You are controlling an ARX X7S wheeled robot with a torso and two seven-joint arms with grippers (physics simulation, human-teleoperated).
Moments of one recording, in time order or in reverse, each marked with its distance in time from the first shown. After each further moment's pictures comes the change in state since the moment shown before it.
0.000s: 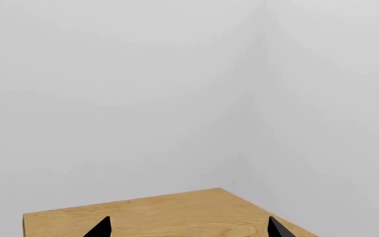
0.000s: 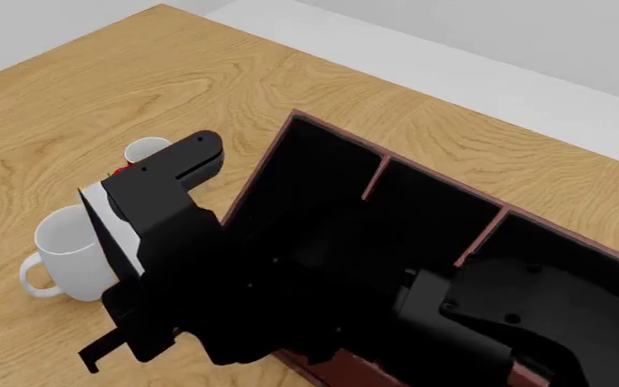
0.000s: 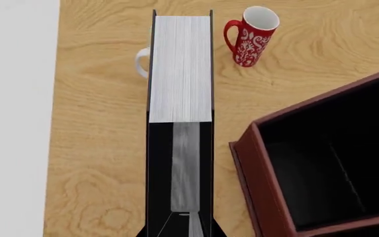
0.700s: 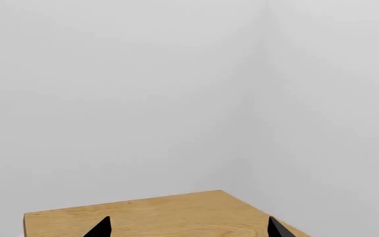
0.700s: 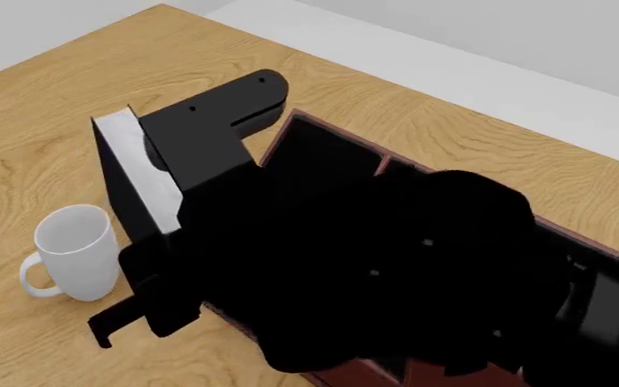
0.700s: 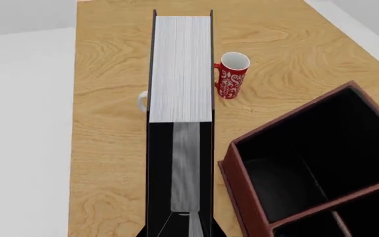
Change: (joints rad) left arm 0.009 -0.009 -0.019 0.014 -0.027 -0.002 -0.008; right arm 0.075 0.262 0.154 -0.367 0.199 -0.004 0.212
